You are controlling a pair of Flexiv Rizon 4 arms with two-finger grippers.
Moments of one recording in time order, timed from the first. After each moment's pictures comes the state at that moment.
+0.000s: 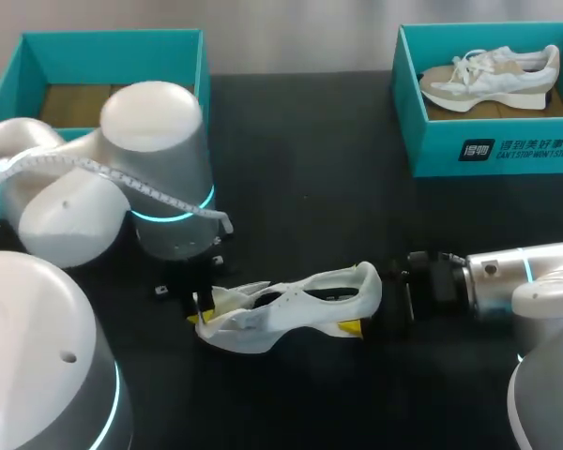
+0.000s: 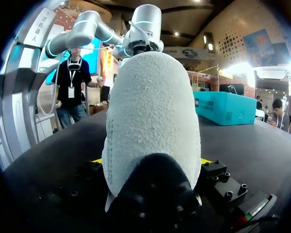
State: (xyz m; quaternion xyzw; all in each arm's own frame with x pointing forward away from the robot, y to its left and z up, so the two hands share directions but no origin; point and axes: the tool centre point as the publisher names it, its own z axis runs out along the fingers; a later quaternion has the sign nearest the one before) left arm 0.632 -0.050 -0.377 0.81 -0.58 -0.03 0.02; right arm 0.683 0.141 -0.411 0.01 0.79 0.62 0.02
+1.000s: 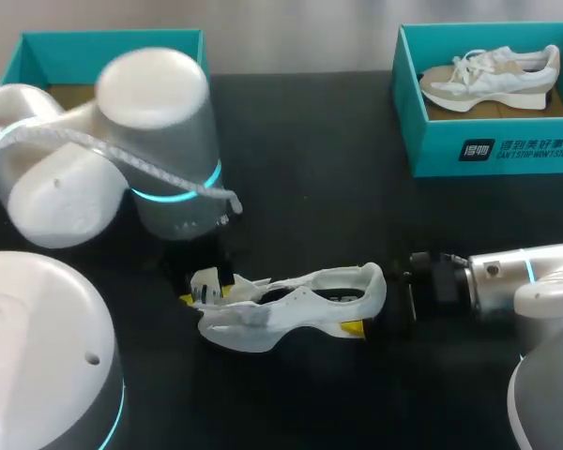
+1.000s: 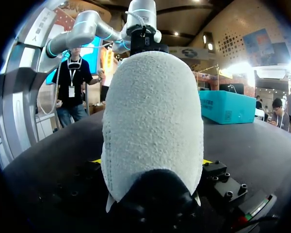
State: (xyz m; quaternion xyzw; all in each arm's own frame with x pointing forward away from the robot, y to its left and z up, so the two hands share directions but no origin) left arm 0.642 -0.070 -0.312 0.77 -0.63 0.02 0.01; right arm 0.684 0.137 -0.414 0.02 0.79 0.62 0.02
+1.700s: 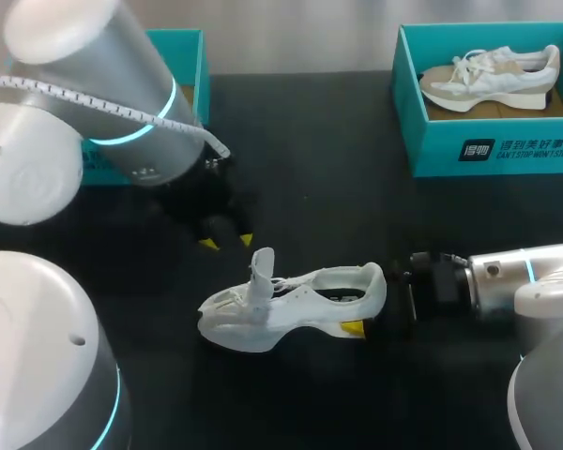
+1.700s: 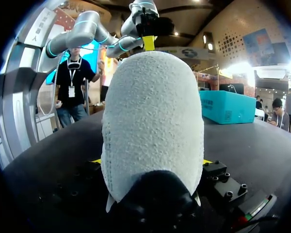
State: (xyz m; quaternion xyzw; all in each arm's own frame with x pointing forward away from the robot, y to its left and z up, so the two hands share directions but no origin) left arm 0.668 -0.111 -0.225 0.66 -0.73 0.15 0.06; right arm 0.684 0.137 -0.414 0.02 0.79 0.62 0.02
